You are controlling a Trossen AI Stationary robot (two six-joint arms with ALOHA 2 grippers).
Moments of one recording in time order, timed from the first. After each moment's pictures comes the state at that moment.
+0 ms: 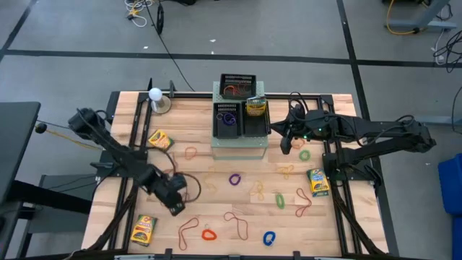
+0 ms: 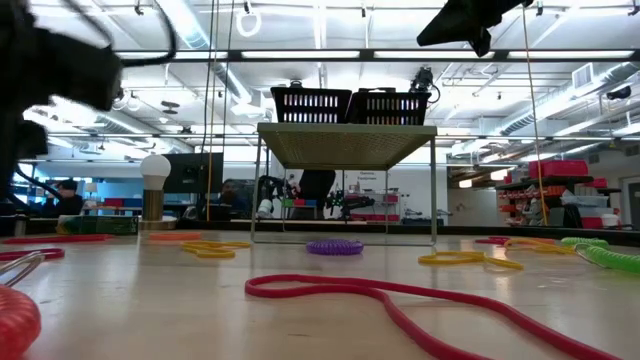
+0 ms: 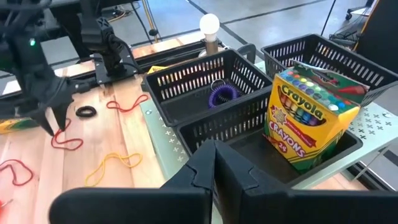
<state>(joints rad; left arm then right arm) -0.66 1.39 0.68 -0.47 -0.13 -1.26 -0.03 0.99 0.94 -0.40 0.29 0.23</state>
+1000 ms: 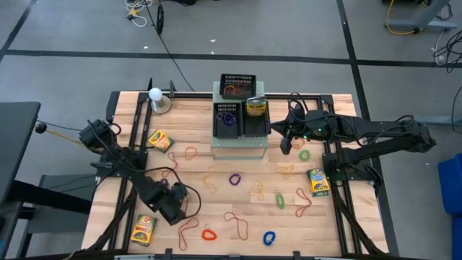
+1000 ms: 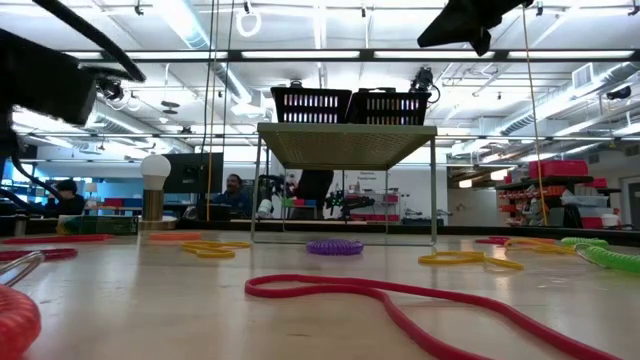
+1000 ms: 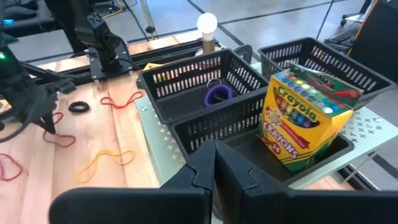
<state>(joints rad) -0.75 1.63 0.83 -0.65 -0.20 -1.33 -0.03 0.99 0.94 -0.40 0.31 0.19</state>
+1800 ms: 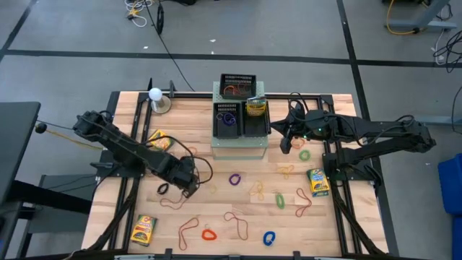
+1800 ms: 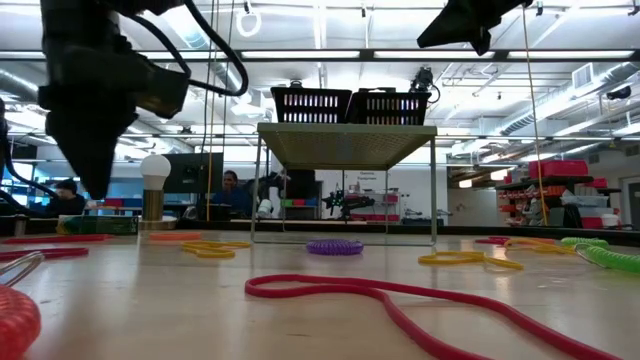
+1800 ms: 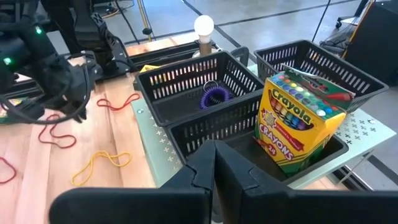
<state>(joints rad) -0.41 1.48 0.86 -0.78 -0.16 -1.15 -0.03 0.99 0.94 -0.40 0.32 0.19</state>
